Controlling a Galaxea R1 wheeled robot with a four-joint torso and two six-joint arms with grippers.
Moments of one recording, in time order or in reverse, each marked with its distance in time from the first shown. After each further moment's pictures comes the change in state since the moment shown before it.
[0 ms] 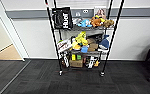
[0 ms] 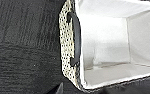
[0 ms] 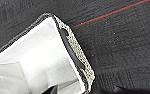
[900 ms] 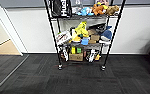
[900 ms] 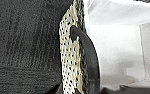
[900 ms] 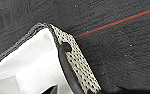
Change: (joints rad) left arm -0.118 0.011 0.000 -0.019 0.057 0.000; right arm 0.124 0.018 -0.001 0.033 -0.045 0.000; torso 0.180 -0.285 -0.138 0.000
